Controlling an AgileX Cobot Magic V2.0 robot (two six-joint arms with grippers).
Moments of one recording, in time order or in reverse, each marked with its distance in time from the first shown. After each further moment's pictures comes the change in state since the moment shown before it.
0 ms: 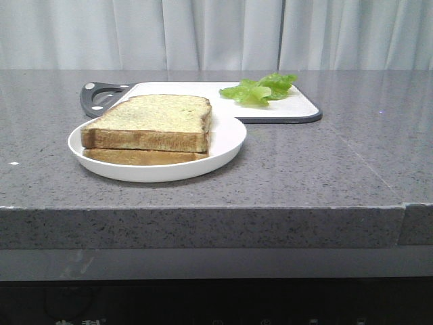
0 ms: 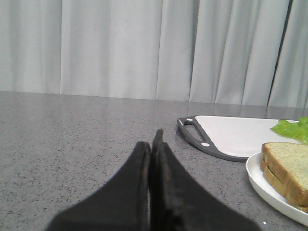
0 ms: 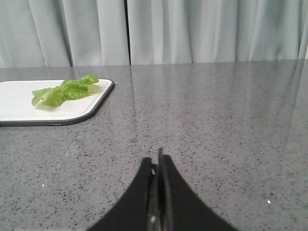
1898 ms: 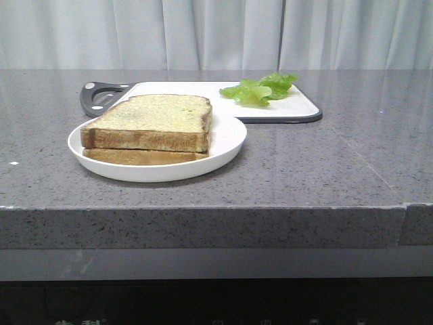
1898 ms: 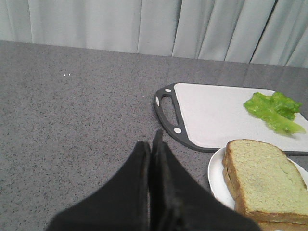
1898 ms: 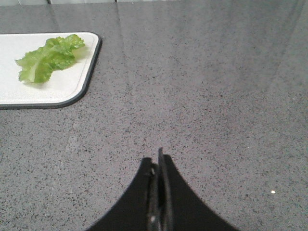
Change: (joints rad) left arm 0.000 0.496 -0.686 -0.072 0.561 0.000; right arm 0.000 0.492 -0.619 0.000 0.526 0.000
